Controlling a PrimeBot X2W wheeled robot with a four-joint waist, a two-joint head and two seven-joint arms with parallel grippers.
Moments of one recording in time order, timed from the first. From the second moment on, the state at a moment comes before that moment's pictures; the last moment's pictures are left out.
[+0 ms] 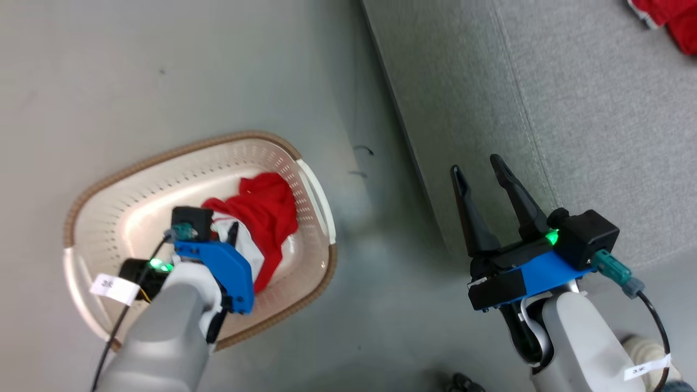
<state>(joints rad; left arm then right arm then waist) -0.76 0.13 -0.69 1.24 -0.64 -0.12 -0.15 -0.36 -0.05 0.21 0.27 0.27 0.13 -0.26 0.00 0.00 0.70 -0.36</state>
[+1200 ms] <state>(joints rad) -0.80 0.07 -0.96 0.88 -0.70 -0.13 -0.24 -0.15 -0.05 0.19 0.29 0.18 0.13 -0.12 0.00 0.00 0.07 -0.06</state>
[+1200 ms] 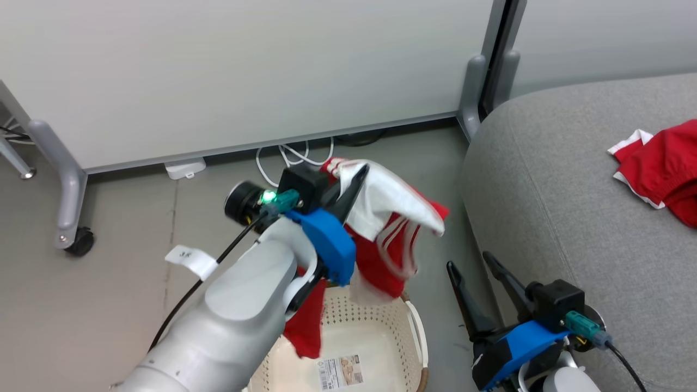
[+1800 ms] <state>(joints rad) -0.97 0.05 -0.98 0.80 -0.72 -0.11 -0.24 -0.12 -0.05 0.24 0.27 0.20 0.13 -0.09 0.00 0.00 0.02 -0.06</state>
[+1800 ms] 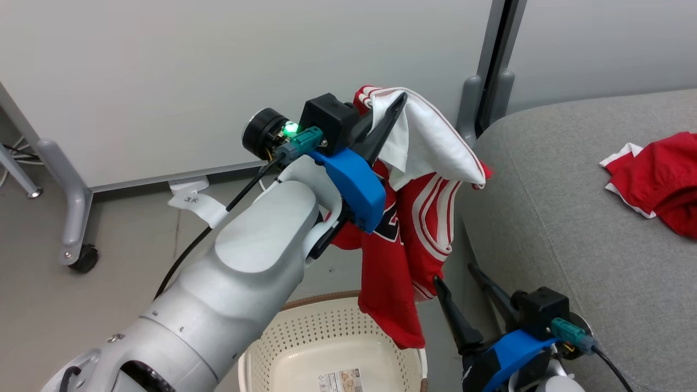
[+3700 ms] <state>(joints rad) -1.05 0.05 -1.21 0.69 -0.93 -0.04 -0.24 -0.62 -0.05 0.38 0.85 0.31 0.13 0.01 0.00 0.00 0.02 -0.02</state>
